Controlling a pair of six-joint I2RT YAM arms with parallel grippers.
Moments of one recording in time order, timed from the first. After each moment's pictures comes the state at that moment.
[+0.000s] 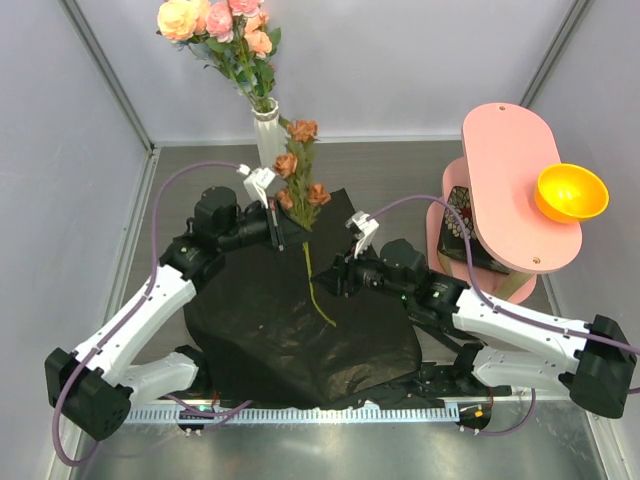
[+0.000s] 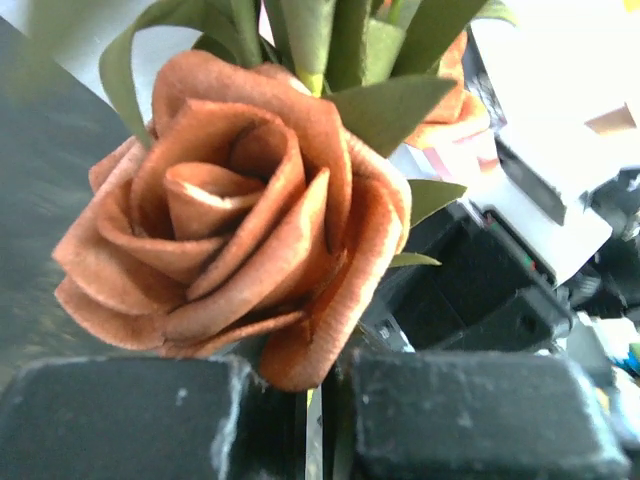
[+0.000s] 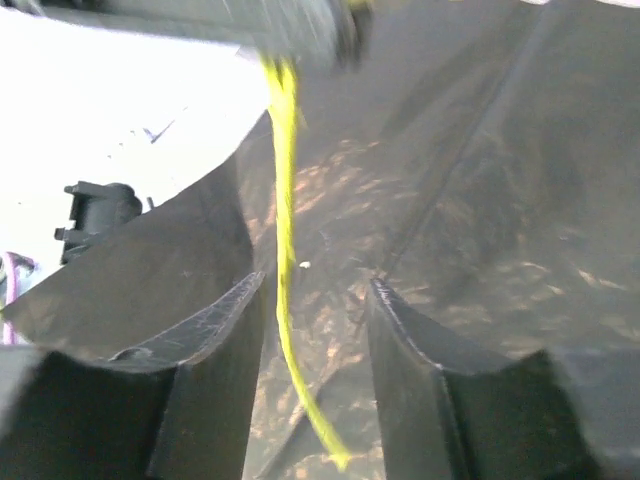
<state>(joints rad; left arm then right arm) -0.52 1.07 0.91 -0.14 0.59 -0.63 0.96 1.08 0.71 0.15 -0.15 0.47</state>
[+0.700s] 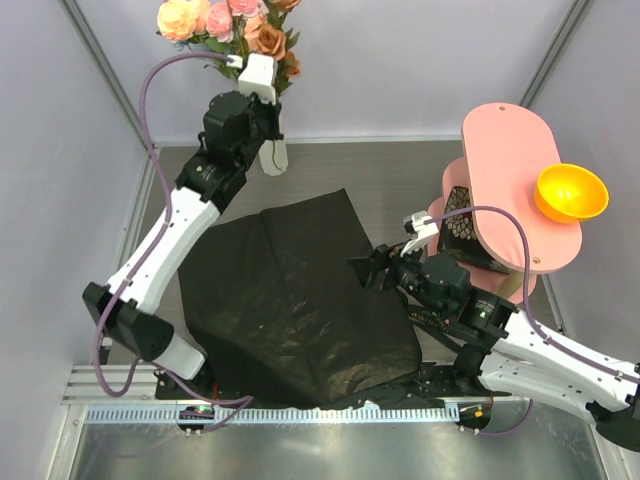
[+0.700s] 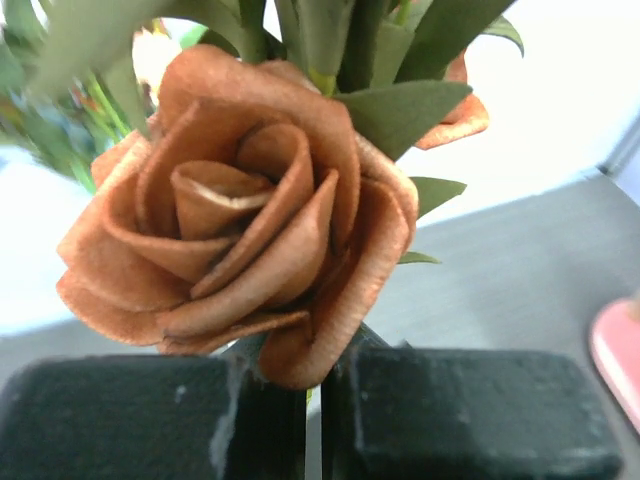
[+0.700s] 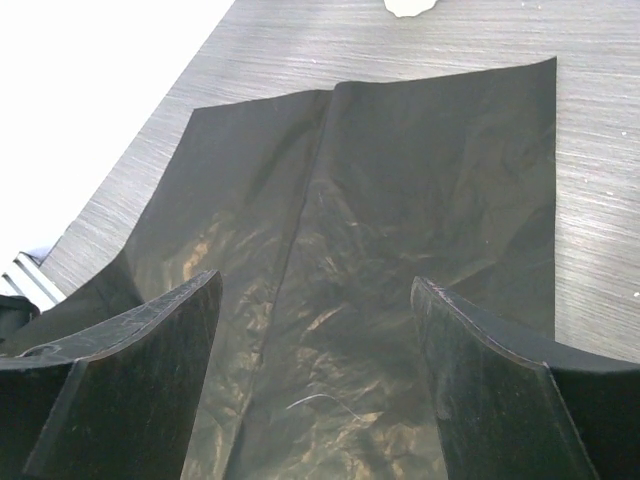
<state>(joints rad) -0.51 1.49 1.66 -0.21 -0.21 -0.03 0.96 0.73 0.66 -0.11 0.30 0.47</state>
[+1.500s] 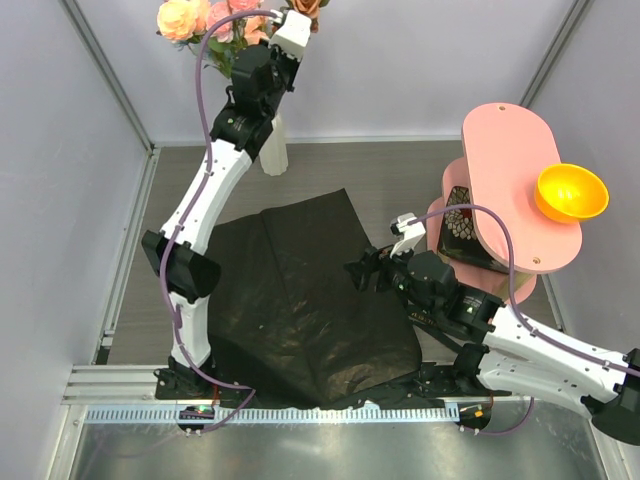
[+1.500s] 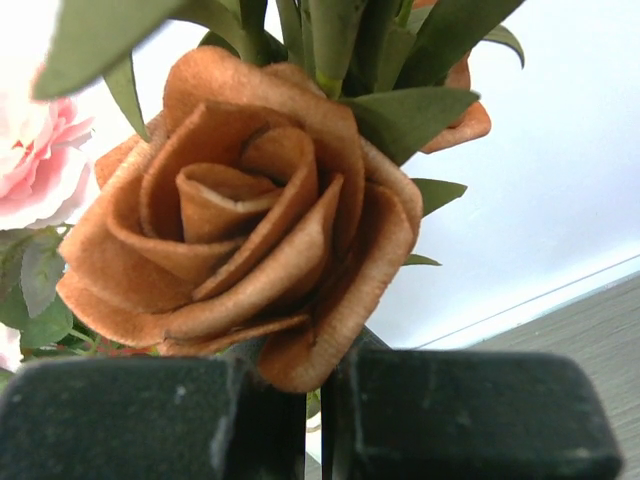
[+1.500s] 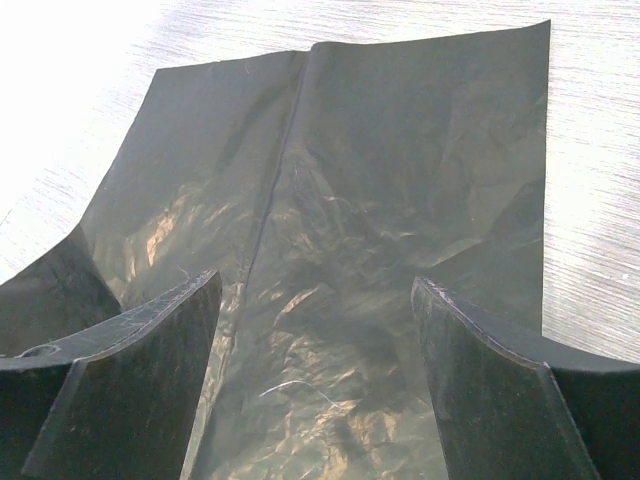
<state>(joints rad) -0.46 2.01 2.32 -0.21 -0.21 0.37 0.96 0.81 0.64 -0.11 0.30 0.45</state>
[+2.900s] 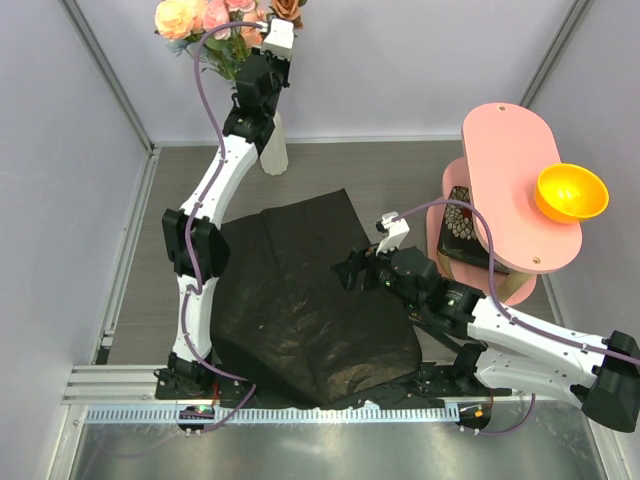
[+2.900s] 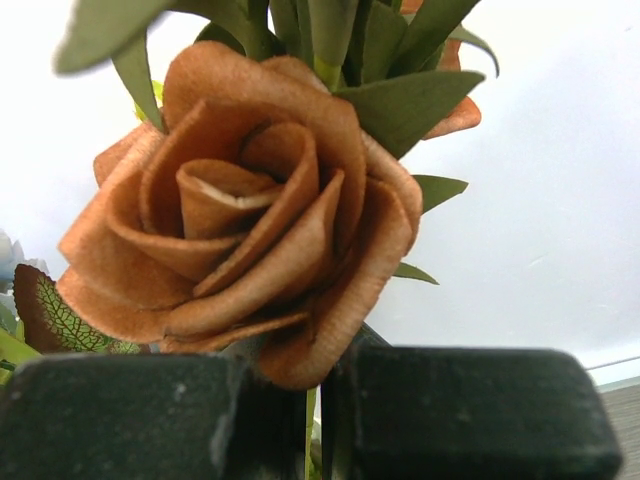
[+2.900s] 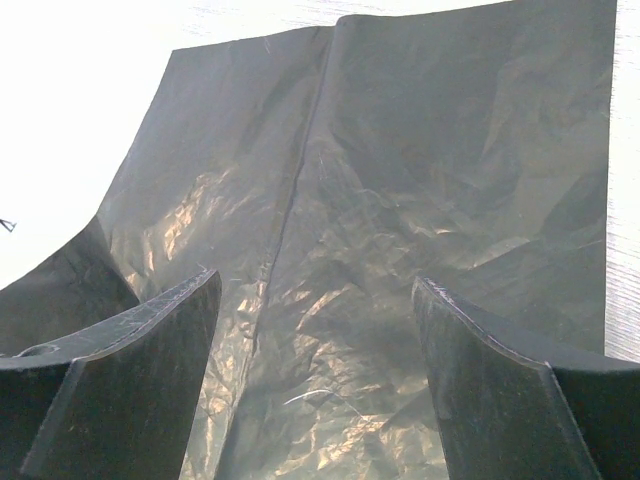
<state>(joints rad) -0.36 2.22 2.33 0.09 -0.20 0.25 0.96 0.94 0.64 -0.01 0.25 0.50</state>
